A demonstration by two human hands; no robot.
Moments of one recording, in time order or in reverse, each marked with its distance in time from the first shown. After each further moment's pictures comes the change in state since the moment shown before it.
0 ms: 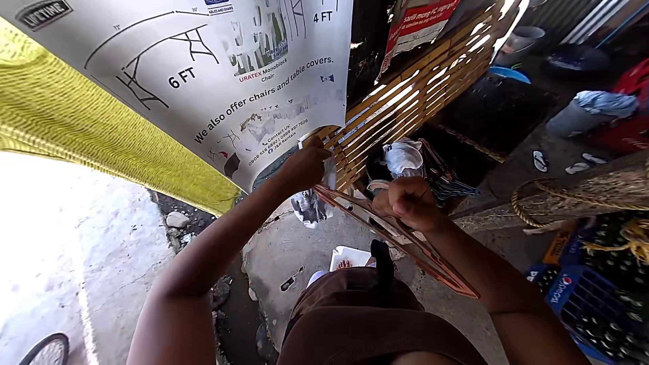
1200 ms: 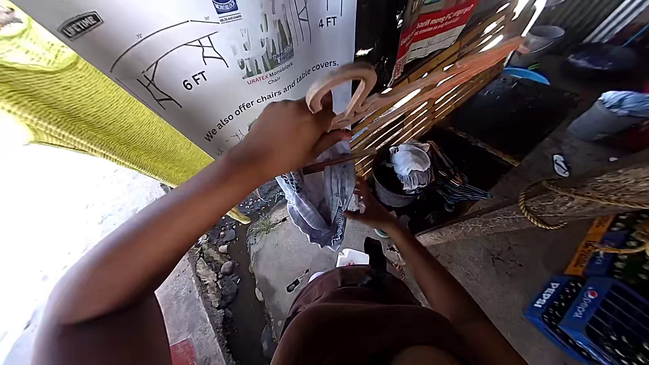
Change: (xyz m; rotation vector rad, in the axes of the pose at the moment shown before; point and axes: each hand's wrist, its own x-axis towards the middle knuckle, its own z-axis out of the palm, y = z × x) left_hand -0.041 0.051 -0.078 0.437 0.416 0.446; right_hand -0.073 0.126 -0.013 -0.505 0.316 0.694
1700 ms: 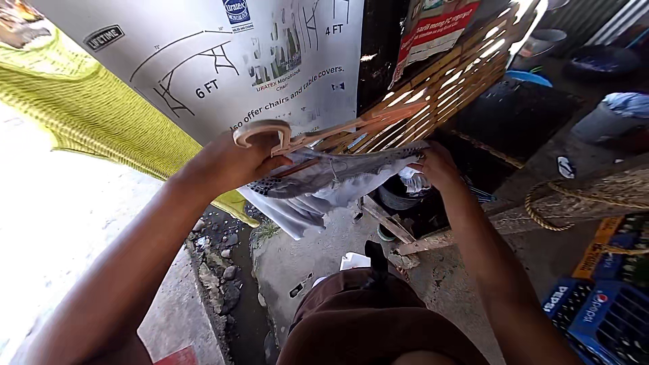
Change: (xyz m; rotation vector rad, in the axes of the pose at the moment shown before) left_hand -0.076 -0.051 -0.011 -0.042 -0.125 -0.004; right_hand 0.033 -0.058 -0.126 0.325 0.514 0.291
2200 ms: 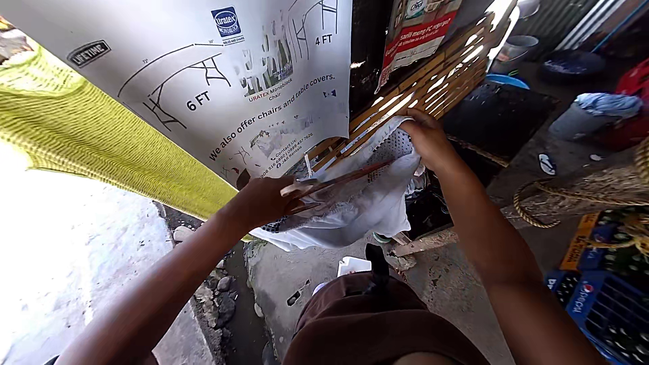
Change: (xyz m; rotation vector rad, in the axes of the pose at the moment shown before) left_hand 0.002 0.037 0.049 -0.172 -0.489 -0.407; right_hand -0.034 -0.104 0.041 -0.249 -0.162 -0.383
